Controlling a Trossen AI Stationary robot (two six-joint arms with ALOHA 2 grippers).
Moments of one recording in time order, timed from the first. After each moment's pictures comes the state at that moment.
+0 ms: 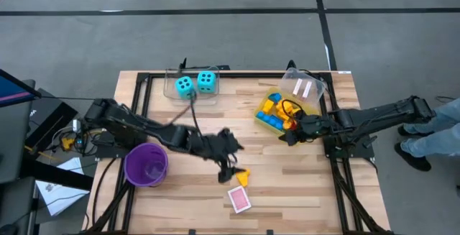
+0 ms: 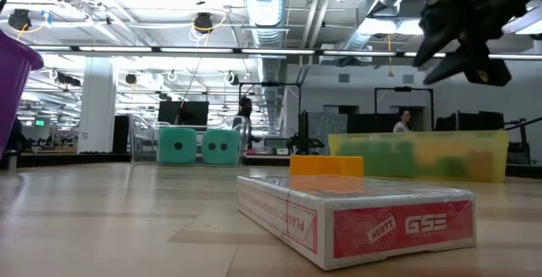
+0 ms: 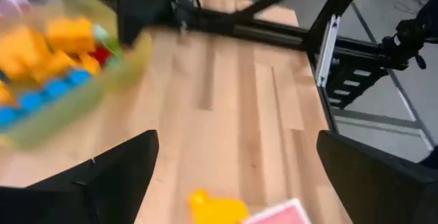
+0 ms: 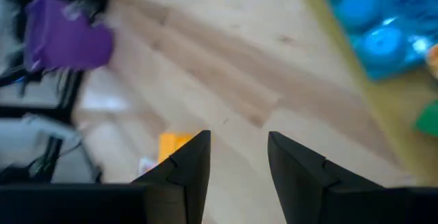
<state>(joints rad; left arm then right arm) -0.28 1.63 1.34 -0.23 -0.18 -0.31 0.15 0.84 0.58 -0.50 0.18 1.23</state>
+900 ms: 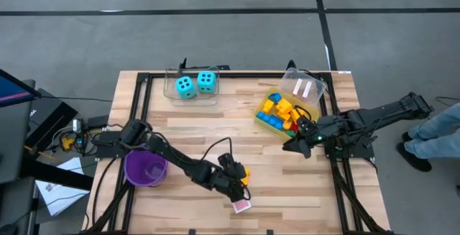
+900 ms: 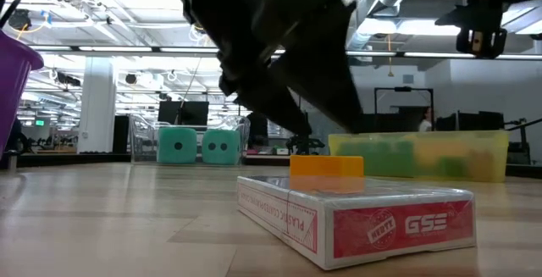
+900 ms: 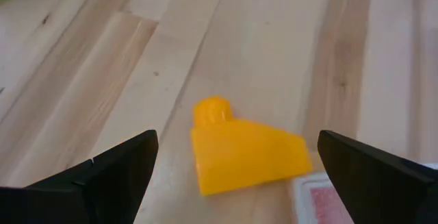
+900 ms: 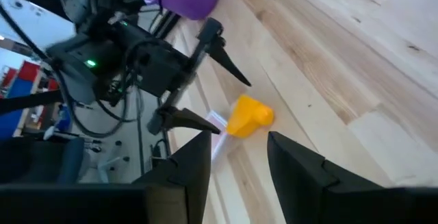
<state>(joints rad) -0.44 2.08 1.41 -0.27 -0.52 -0.58 0.28 0.71 0.58 -0.37 0.07 0.98</state>
